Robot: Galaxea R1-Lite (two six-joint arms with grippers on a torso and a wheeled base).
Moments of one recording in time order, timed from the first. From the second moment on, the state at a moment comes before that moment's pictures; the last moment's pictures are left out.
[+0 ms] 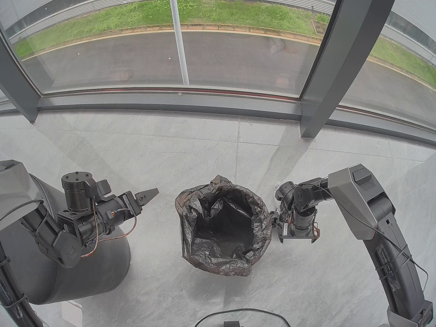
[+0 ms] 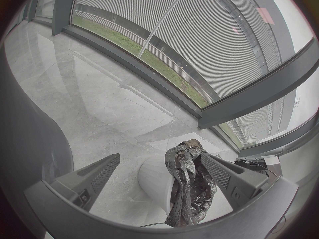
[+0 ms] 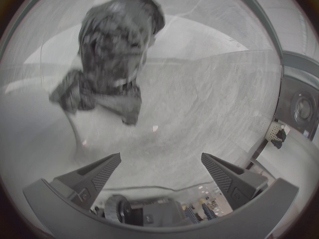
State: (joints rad) left arm -0.21 1.97 -0.54 -1.11 -0.22 -0.55; right arm 0.32 2.79 -2.00 0.66 -0.24 0.57
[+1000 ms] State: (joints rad) left arm -0.21 2.04 -0.53 -1.19 -0.22 -0.55; right arm 0.29 2.70 -2.00 0.39 -0.03 0.13
